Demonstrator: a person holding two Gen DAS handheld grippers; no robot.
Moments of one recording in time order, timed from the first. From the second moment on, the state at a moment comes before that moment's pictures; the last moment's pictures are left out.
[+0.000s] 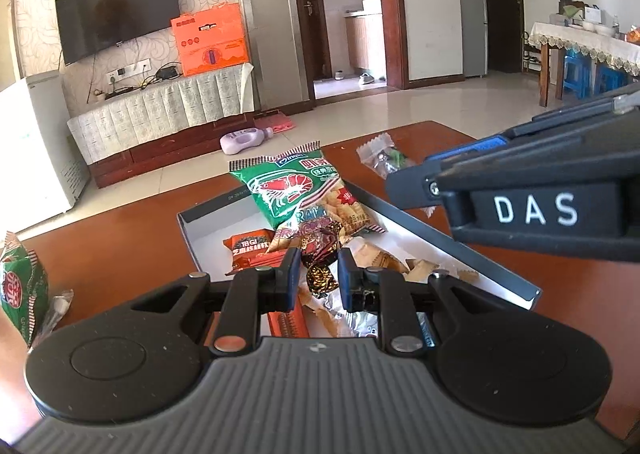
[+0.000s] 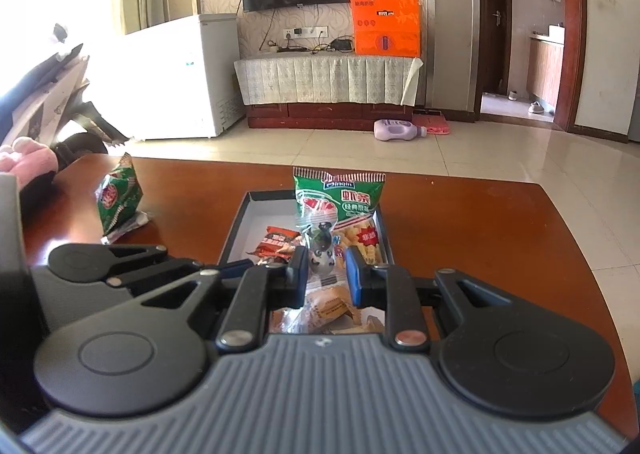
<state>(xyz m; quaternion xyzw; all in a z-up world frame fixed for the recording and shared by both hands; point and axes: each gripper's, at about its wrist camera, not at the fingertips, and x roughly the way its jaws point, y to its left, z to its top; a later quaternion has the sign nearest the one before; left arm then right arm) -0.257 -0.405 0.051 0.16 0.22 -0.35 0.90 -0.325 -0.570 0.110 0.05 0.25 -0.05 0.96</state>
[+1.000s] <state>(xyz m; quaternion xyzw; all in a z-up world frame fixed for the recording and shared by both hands) -0.215 -0.434 0.031 0.16 0.24 -0.36 0.89 -0.313 -0.585 0.099 0.06 0.28 -0.06 0.96</state>
